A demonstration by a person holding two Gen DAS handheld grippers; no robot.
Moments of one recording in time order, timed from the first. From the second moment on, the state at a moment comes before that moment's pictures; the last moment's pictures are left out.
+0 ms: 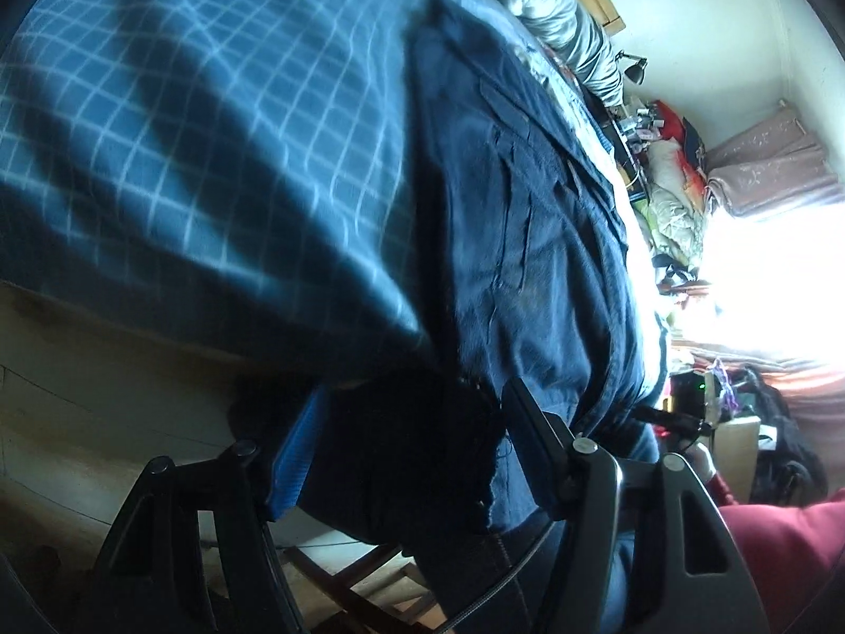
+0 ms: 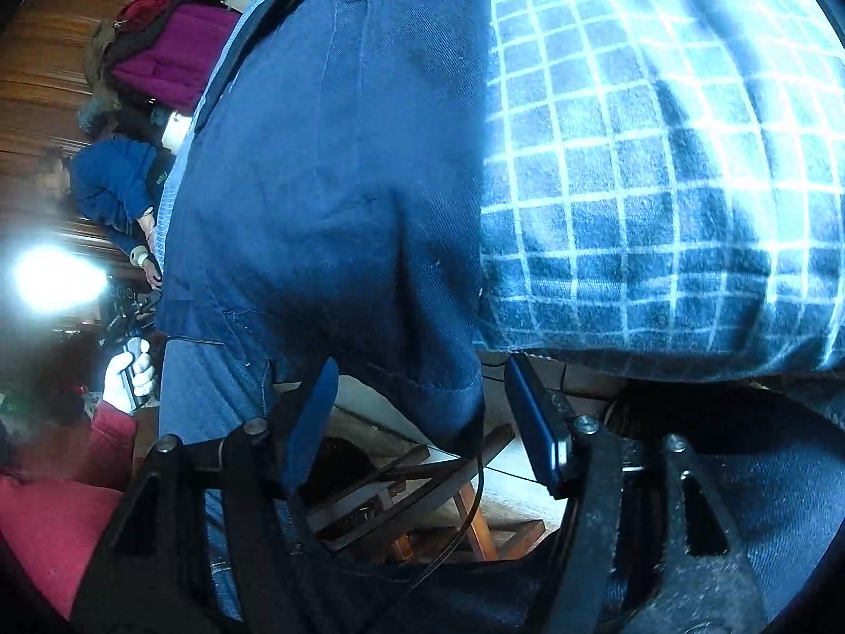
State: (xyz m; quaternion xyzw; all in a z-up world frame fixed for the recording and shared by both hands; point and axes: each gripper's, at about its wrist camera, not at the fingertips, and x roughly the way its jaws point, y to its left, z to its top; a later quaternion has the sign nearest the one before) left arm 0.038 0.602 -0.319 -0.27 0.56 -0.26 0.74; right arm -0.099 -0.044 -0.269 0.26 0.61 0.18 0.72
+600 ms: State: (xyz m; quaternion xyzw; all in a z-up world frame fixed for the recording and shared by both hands) left arm 0.042 0.563 -0.324 -0.24 0.57 -0.28 0.73; right arm -0.096 0.007 -0.266 0.13 0.64 0.09 0.75
